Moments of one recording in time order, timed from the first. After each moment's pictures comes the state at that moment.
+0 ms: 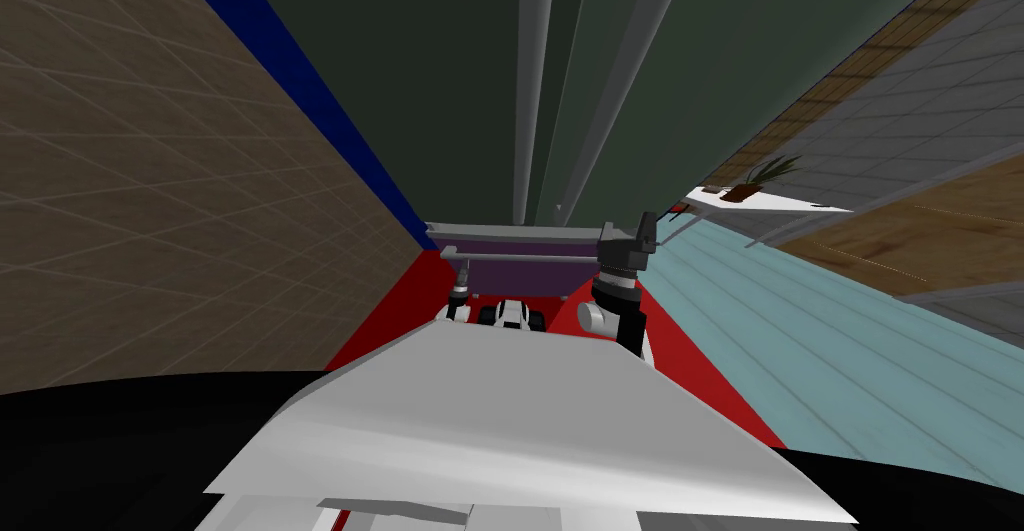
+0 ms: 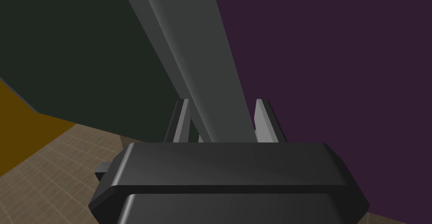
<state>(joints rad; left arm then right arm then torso) 0.01 0.09 0.08 -0.76 -0.04 -1.33 -0.22 0.45 -0.01 0.04 -2.35 0.00 -0.42 -0.04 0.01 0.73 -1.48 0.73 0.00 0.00</state>
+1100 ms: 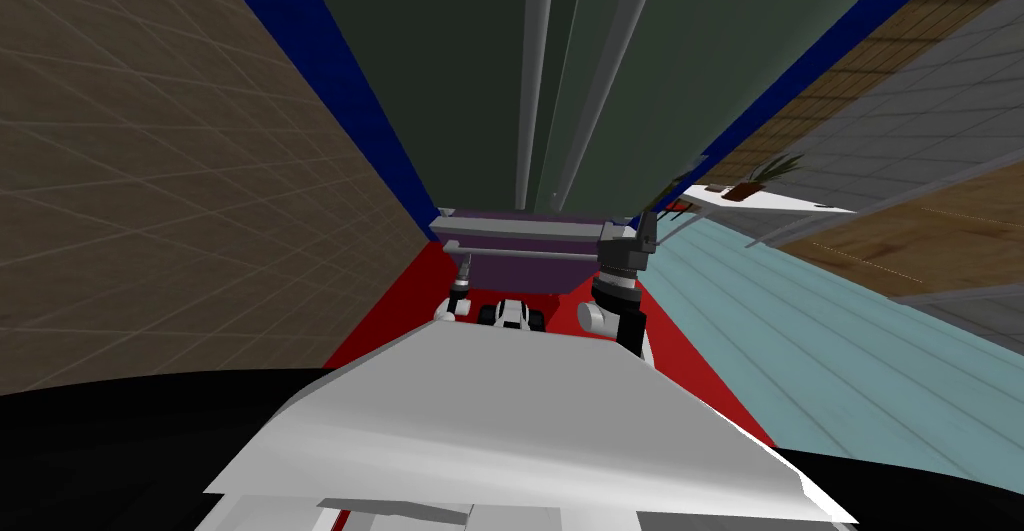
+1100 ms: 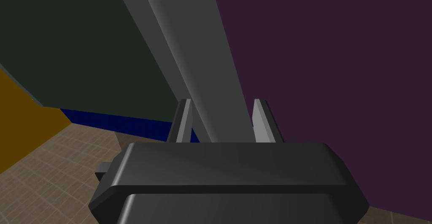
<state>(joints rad) -0.03 0.11 0.08 -0.80 -0.05 -1.24 -0.20 0.45 -0.01 0.04 -2.35 0.00 -0.42 -0.04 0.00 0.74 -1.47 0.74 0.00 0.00</state>
